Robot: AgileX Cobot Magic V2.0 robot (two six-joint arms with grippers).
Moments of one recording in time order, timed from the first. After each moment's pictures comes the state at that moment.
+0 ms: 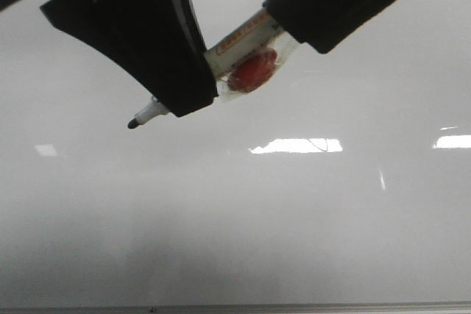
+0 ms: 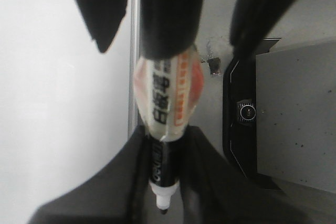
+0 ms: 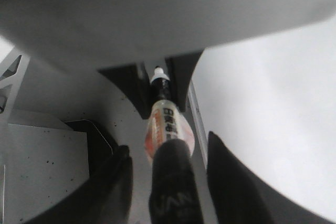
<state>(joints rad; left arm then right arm) -0.85 1.39 -1.18 -0.26 0.99 0.82 0.61 1.15 -0.98 0.60 0.85 -1.00</state>
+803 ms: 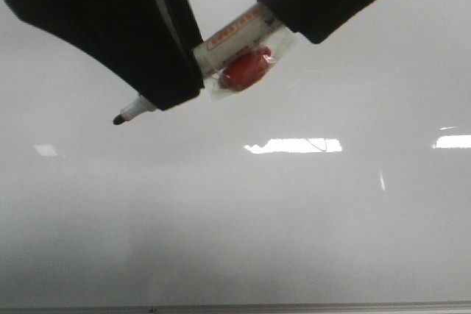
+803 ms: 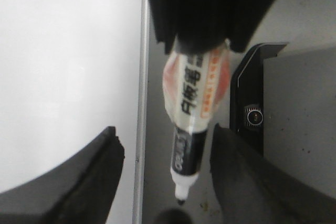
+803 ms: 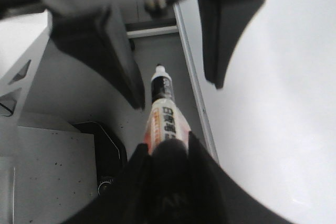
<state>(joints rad) -0.83 1.34 -1.18 -0.25 0.99 0.80 0.61 1.15 -0.99 0.61 0.87 -0.98</state>
